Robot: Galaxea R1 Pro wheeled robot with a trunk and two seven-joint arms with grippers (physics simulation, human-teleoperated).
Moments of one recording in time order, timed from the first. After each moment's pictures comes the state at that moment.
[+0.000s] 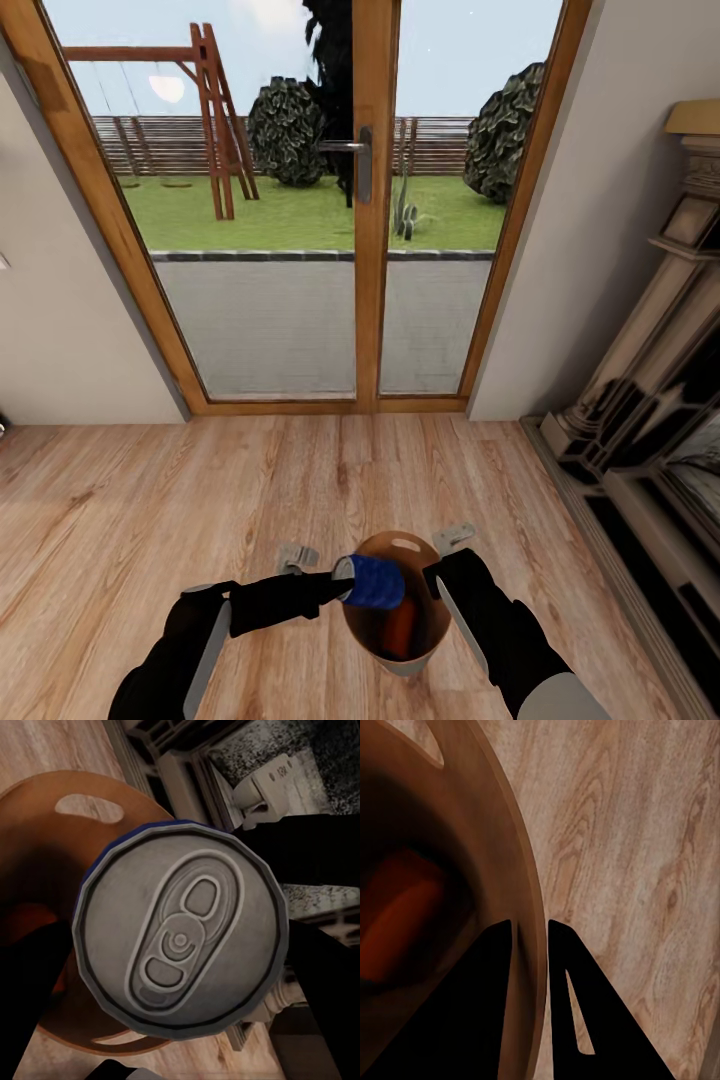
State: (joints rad) left arm -0.31 -0.09 0.04 -1.18 0.05 0.66 -0.94; right arm -0.50 0.06 0.29 -0.97 0.05 0.85 -0.19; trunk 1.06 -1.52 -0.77
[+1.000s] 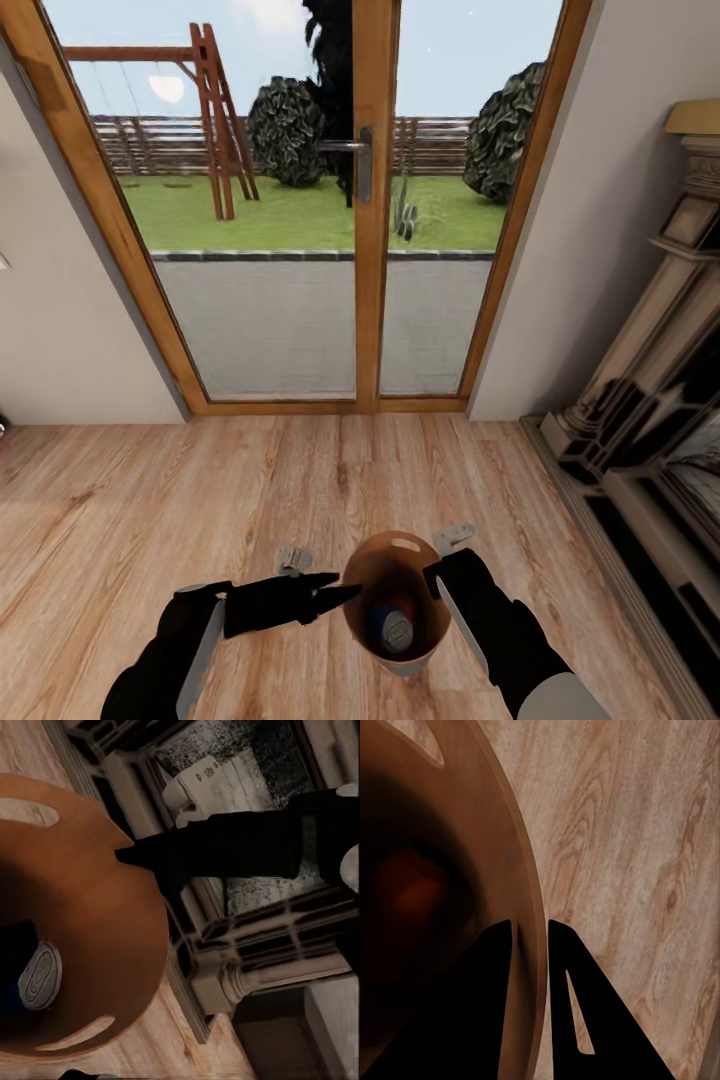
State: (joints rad) left arm -0.31 -0.07 0.05 -1.18 0.05 0.66 -1.10; right arm -0.50 0.06 0.29 -0.97 0.05 0.85 -0.19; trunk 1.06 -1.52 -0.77
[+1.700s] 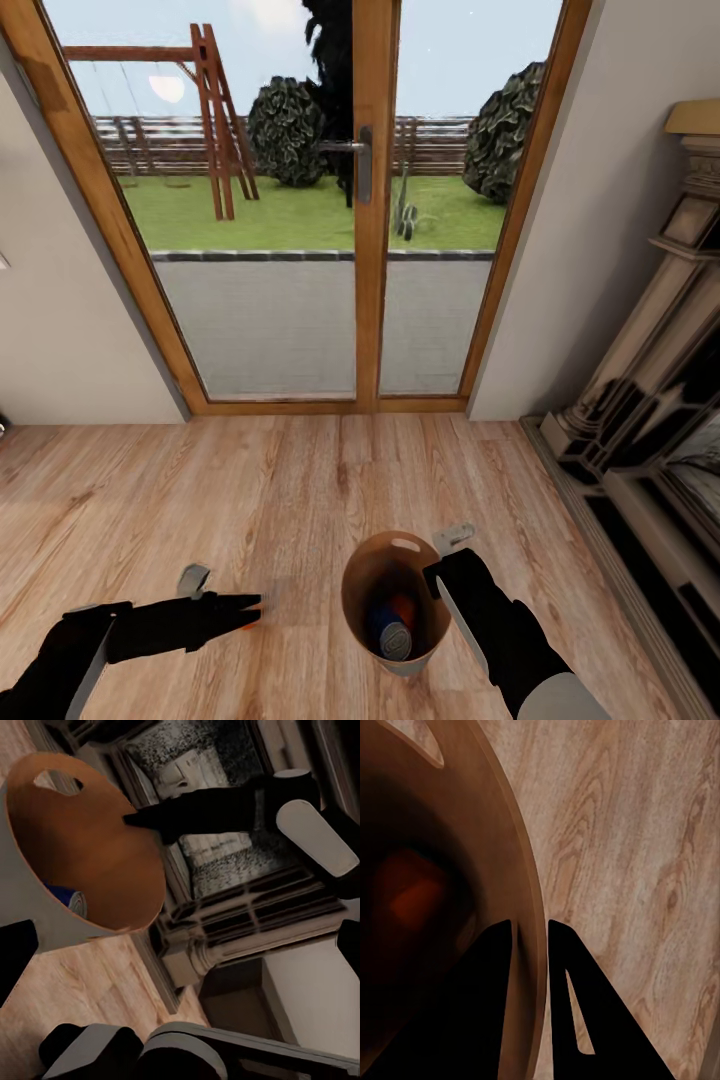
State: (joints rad) left arm -0.31 0.21 0.19 -1.04 0.05 0.61 -1.54; right arm -0.50 0.06 0.29 -0.97 0.05 0.85 -0.19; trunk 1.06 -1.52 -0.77
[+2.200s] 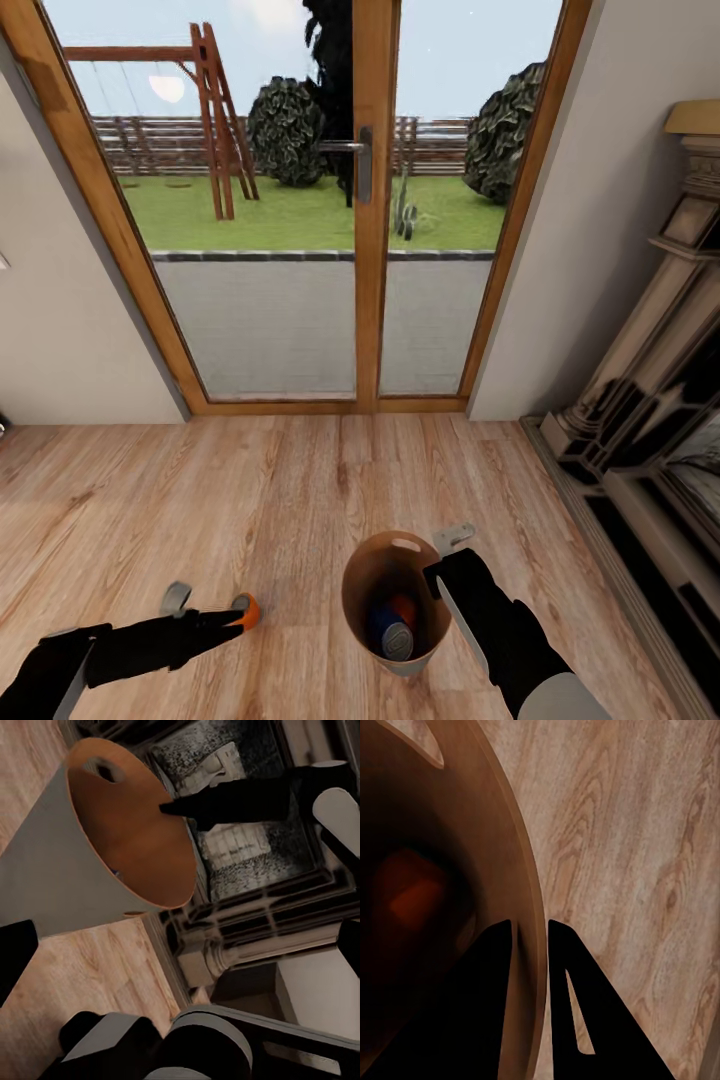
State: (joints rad) left arm -0.31 0.25 0.23 -0.90 0.04 0.50 -1.54; right arm -0.50 0.06 0.29 -0.97 0.05 0.85 -0.19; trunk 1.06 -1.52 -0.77
